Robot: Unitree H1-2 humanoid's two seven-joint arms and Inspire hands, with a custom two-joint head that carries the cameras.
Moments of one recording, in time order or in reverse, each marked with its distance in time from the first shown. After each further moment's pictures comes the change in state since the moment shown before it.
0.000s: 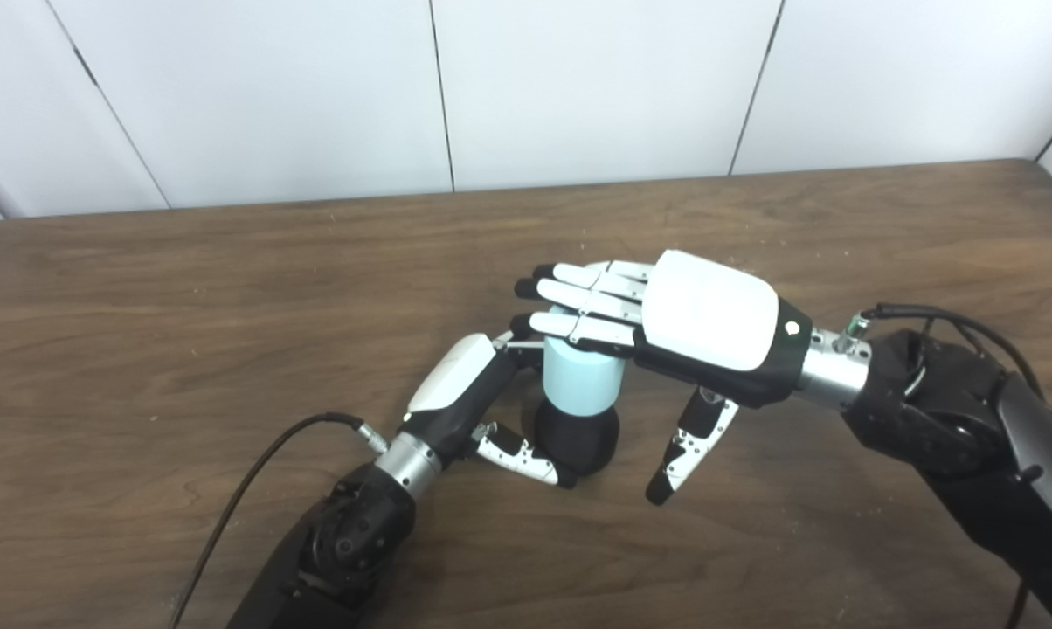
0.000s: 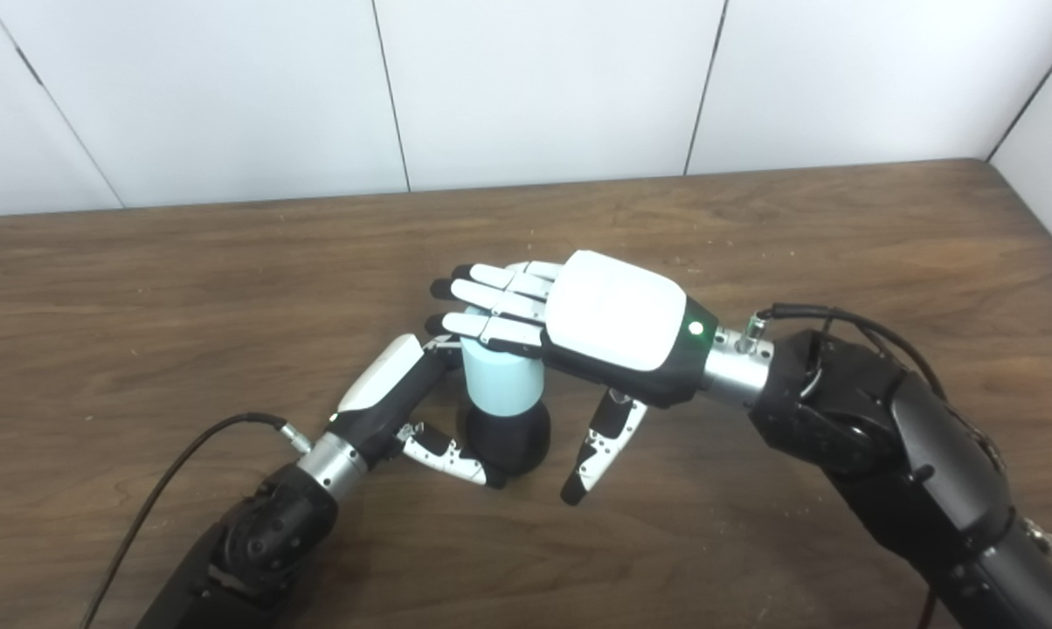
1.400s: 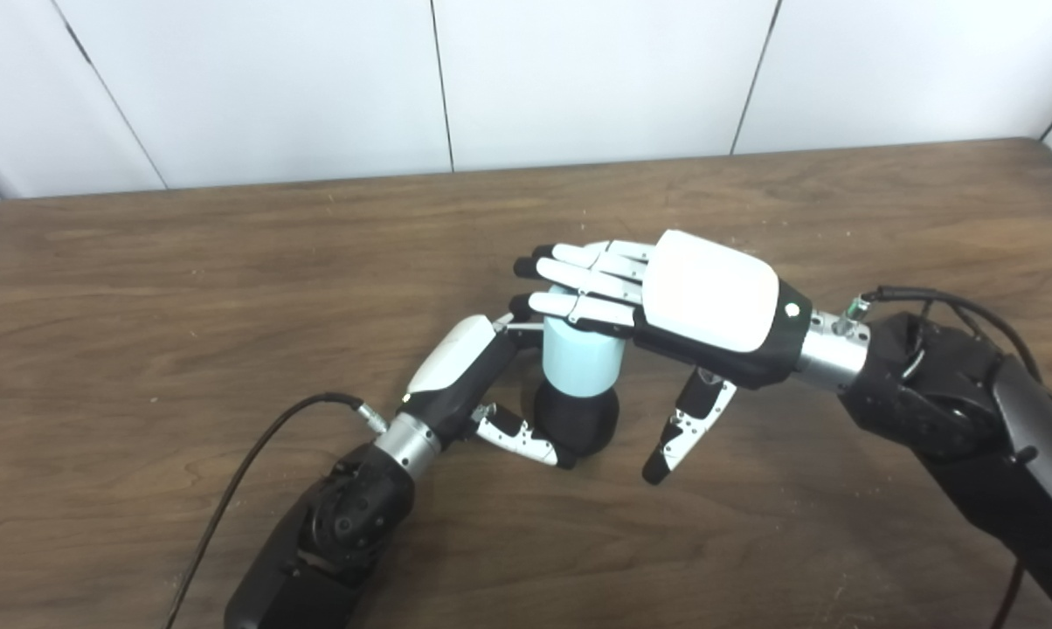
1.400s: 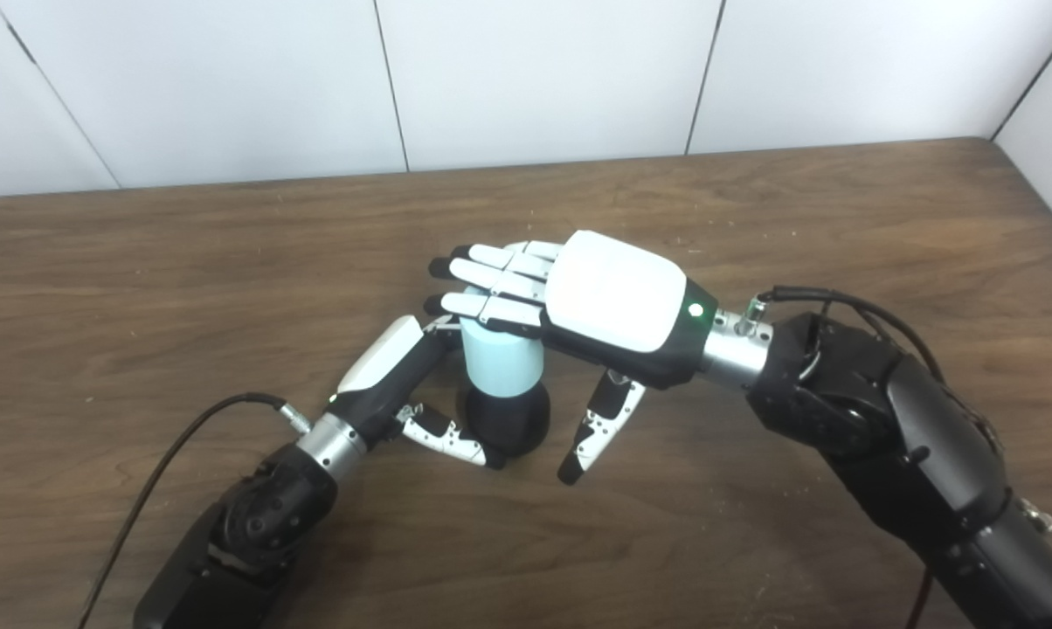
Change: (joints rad) left arm 0.001 0.001 0.006 -0.010 -0.002 0.013 -0.022; right arm 0.002 -0.001 0.014 0.014 -0.008 -0.001 -0.037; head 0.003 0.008
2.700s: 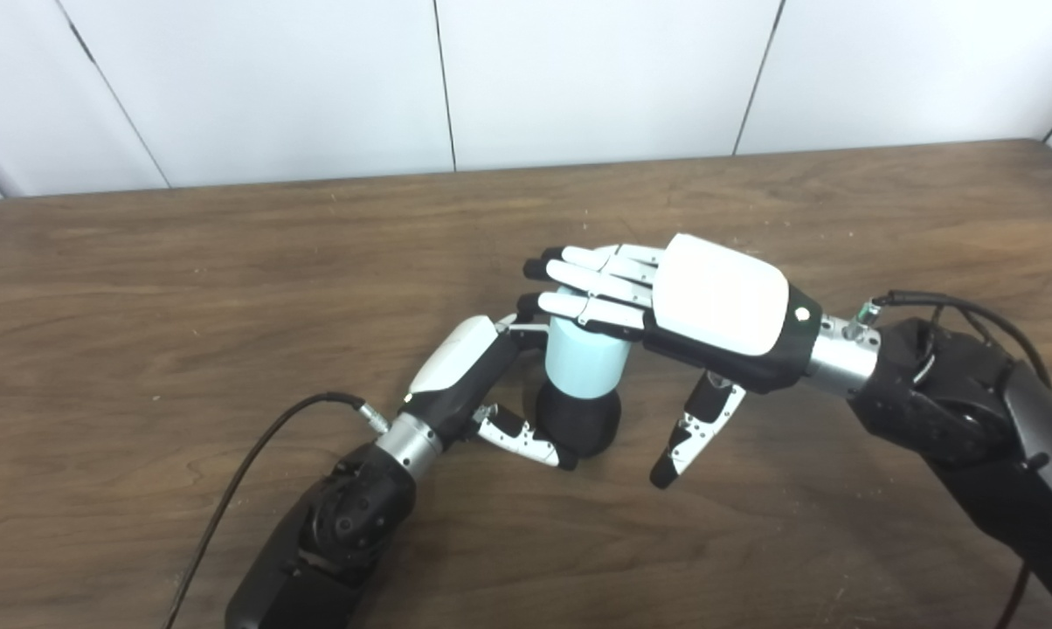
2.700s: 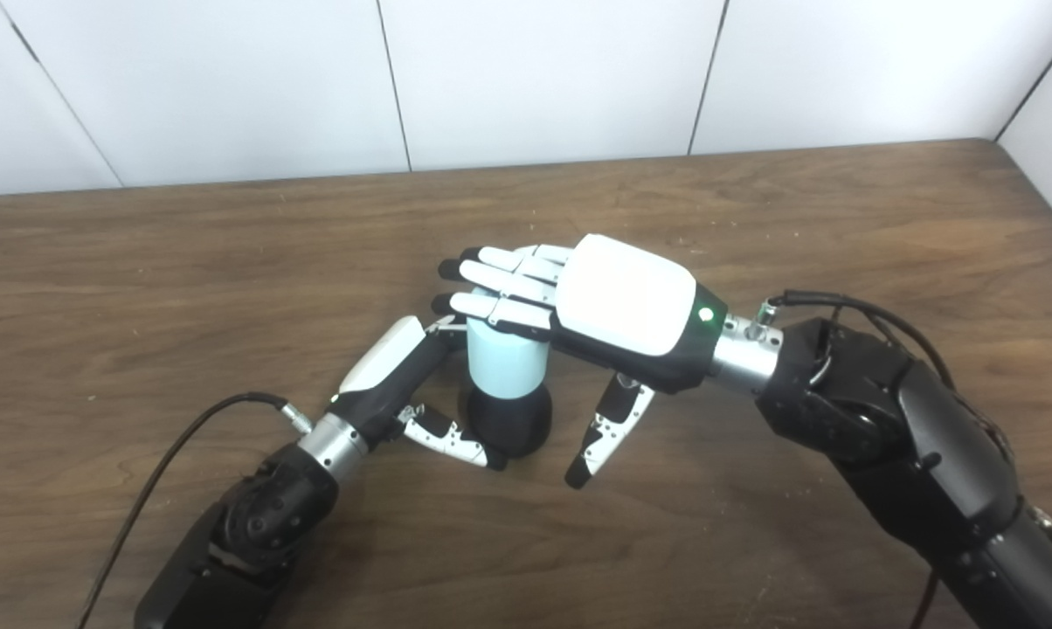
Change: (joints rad) left arm 0.000 -0.001 -0.001 -0.002 0.000 0.000 -0.006; right arm 0.022 -0.013 -0.011 -0.008 0.015 0.004 0.001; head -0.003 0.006
